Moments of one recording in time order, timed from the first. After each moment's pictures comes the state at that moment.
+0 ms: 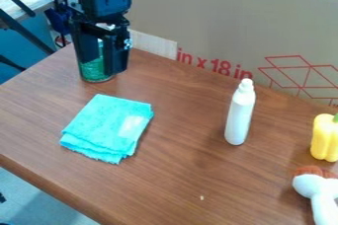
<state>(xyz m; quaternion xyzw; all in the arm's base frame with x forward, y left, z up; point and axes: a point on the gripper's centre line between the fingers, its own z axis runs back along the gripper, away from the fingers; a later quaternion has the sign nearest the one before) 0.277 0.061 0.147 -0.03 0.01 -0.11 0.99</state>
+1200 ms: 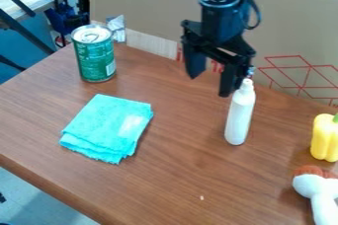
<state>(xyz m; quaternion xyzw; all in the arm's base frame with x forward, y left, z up) 0.330 -0.076 0.137 0.00 -0.09 -0.16 0.98</state>
